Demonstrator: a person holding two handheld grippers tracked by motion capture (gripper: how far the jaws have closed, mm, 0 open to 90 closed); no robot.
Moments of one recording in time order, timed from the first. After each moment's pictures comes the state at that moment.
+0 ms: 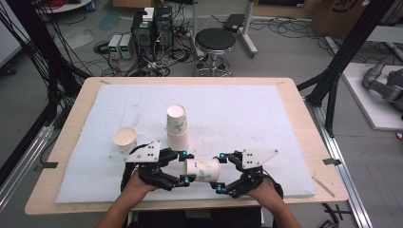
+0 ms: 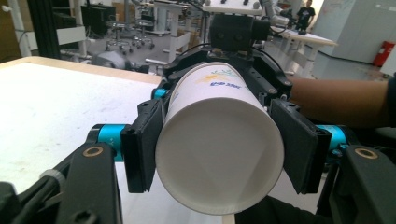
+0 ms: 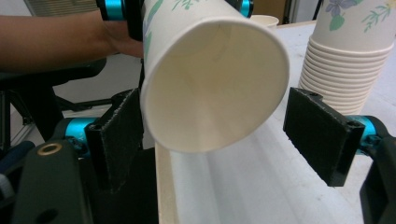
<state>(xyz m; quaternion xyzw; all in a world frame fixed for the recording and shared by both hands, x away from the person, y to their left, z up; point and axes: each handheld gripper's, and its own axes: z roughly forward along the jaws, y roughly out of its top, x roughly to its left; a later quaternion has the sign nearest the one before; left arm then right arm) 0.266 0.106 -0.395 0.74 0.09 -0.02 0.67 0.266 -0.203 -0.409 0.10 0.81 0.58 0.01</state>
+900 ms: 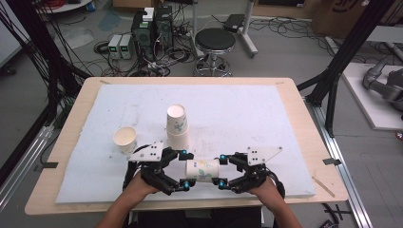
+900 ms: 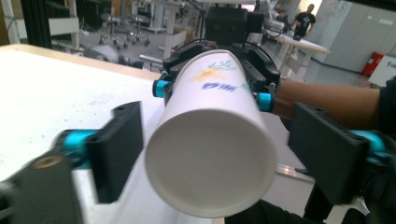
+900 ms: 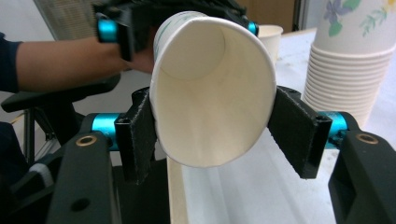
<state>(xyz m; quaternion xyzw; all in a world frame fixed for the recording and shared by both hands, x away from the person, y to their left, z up) 0.267 0.103 -0.397 0.74 0.11 -0.04 0.66 0.271 -0.212 -0.409 0.11 0.79 0.60 -0.02</state>
